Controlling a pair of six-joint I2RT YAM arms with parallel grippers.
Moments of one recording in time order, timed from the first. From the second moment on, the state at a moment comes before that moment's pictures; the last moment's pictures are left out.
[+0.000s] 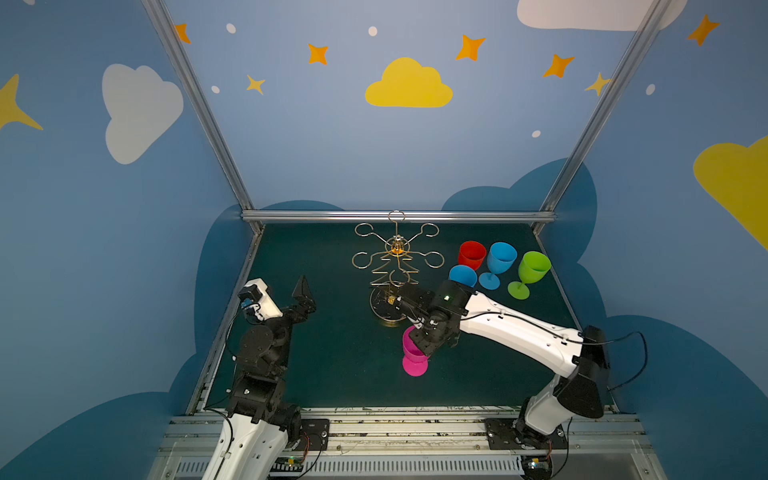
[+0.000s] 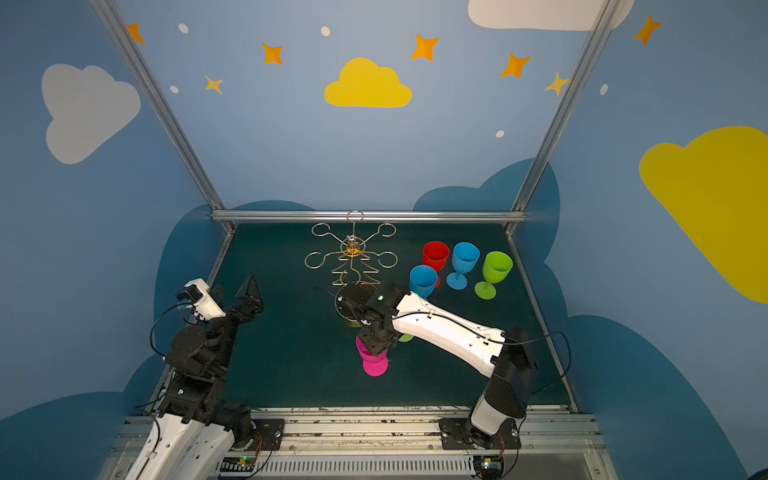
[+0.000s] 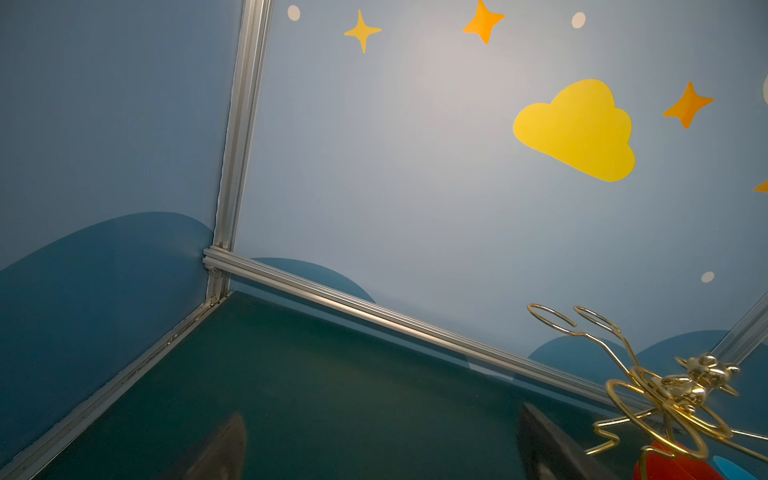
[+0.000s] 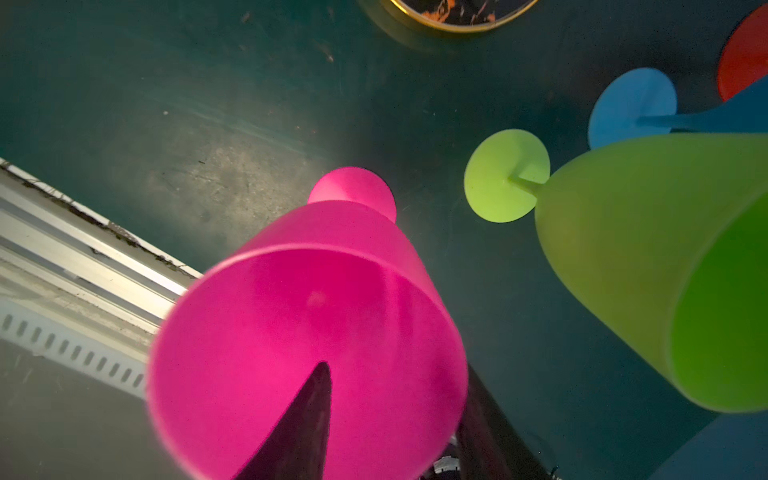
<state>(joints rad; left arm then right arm) -0.19 0.43 0.45 0.06 -0.26 -0.35 1.07 1.60 1.51 -1.32 0.14 0.32</state>
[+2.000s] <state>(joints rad) 0.02 1.32 0.28 0.72 -0.03 -0.06 0.05 1.42 0.42 0.44 0.03 0.05</state>
